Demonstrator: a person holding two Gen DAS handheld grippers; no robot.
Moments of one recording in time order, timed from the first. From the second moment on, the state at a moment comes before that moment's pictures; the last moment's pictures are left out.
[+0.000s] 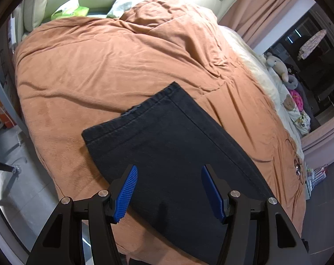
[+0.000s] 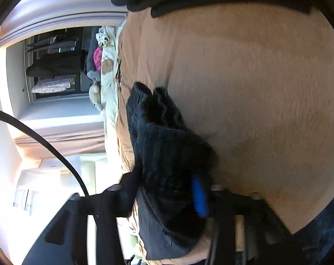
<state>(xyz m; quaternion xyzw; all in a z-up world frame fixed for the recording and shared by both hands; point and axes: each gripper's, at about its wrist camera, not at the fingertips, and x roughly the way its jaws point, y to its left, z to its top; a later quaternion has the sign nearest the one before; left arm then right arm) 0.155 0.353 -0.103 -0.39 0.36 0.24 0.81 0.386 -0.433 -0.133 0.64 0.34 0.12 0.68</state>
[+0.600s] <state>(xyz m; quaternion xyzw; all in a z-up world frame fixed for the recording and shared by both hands) 0.159 0.338 -0.120 -0.40 0.37 0.23 0.81 0.345 -0.421 -0.101 0.48 0.38 0.01 0.79</state>
